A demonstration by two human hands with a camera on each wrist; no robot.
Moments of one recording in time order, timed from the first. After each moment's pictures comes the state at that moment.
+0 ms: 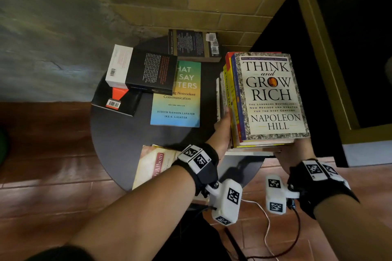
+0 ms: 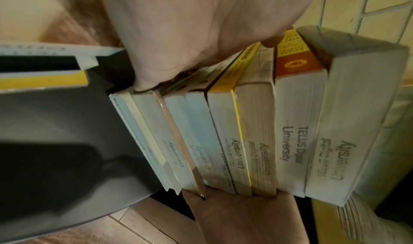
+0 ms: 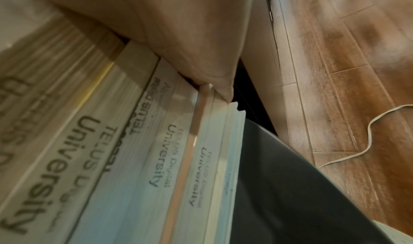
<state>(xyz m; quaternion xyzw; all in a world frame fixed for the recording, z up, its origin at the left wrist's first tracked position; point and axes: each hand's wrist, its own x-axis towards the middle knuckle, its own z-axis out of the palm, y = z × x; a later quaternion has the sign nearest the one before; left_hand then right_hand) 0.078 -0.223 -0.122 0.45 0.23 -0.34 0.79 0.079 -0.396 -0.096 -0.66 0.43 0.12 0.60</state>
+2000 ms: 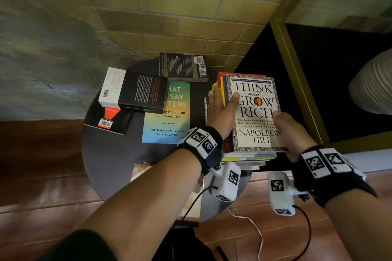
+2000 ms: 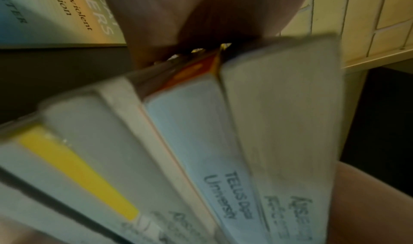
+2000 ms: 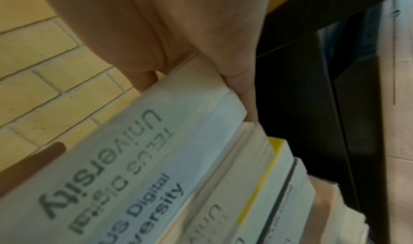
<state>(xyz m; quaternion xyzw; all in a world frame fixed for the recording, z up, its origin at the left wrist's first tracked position) 0.137 -0.218 -0.043 0.68 0.07 -0.18 0.71 0.109 -0.374 0.021 -0.81 0.31 0.19 0.46</state>
